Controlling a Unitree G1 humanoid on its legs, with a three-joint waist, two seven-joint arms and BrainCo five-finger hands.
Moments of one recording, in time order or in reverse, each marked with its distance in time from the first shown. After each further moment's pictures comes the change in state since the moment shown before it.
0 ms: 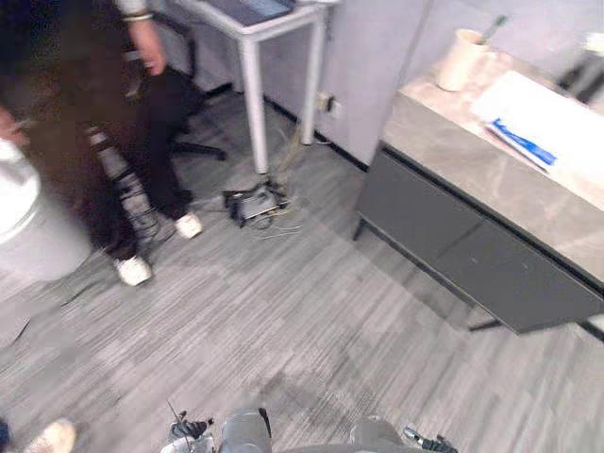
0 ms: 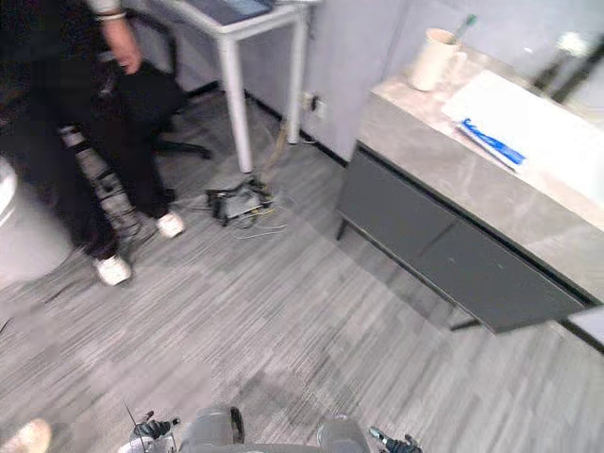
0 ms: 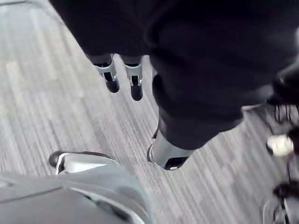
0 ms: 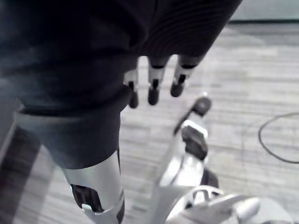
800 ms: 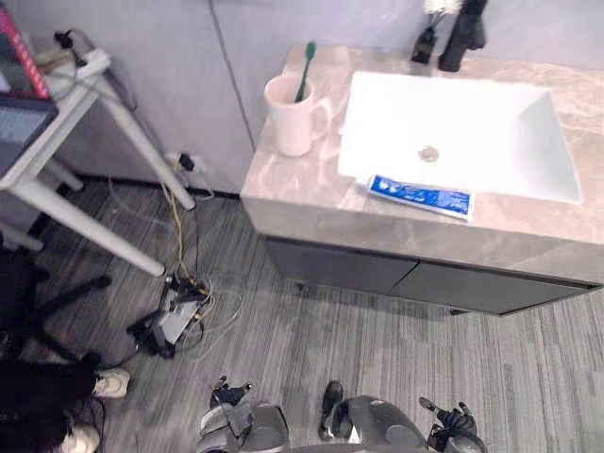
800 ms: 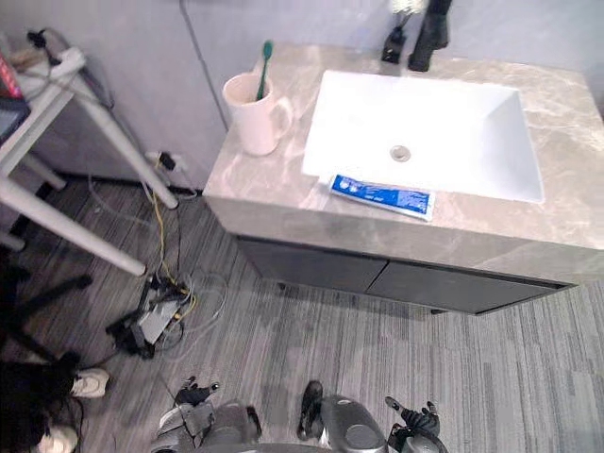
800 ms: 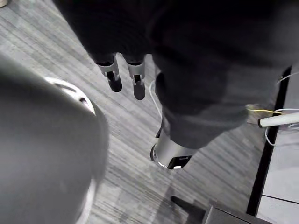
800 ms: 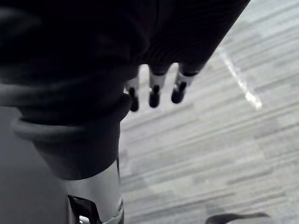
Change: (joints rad) left arm -0.085 -0.183 0.164 -0.068 0.025 -0.013 -0.005; right arm -0.017 -0.032 0.077 -0.114 0.029 -0.013 -0.036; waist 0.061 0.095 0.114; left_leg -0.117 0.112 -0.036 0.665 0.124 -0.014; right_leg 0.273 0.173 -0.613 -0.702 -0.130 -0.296
